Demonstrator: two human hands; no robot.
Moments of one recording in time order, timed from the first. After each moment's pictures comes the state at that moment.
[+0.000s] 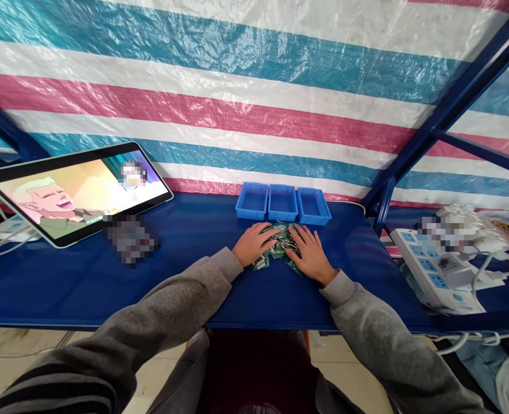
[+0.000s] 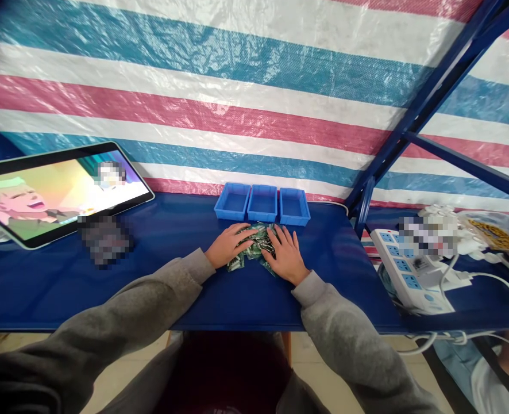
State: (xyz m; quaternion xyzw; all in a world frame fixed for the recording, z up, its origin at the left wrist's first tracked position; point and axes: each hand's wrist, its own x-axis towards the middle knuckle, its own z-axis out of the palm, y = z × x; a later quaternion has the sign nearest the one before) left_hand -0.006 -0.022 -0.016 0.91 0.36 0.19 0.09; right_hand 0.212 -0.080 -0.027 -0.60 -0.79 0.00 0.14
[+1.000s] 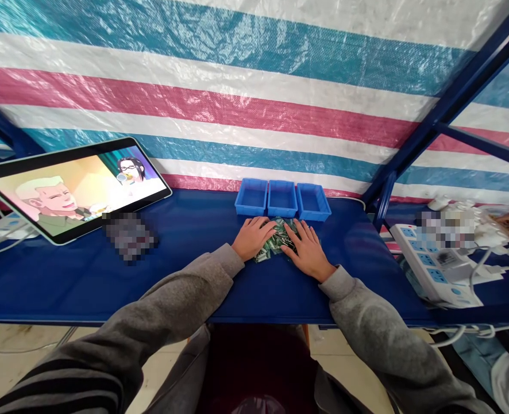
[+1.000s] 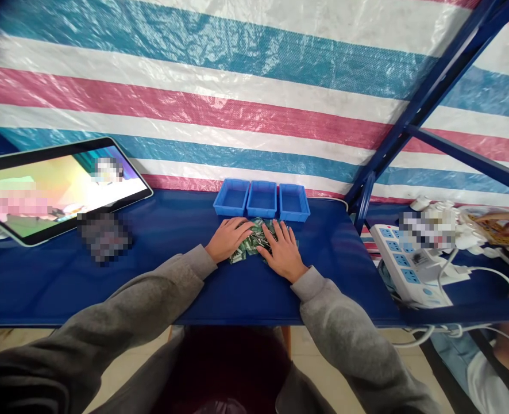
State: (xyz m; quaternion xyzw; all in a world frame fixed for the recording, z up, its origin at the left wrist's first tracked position) left_hand 0.001 -0.024 -0.012 0.90 0.38 0.21 0.00; right_hand 0.206 -0.082 -0.028 -0.59 -0.79 -0.02 0.14
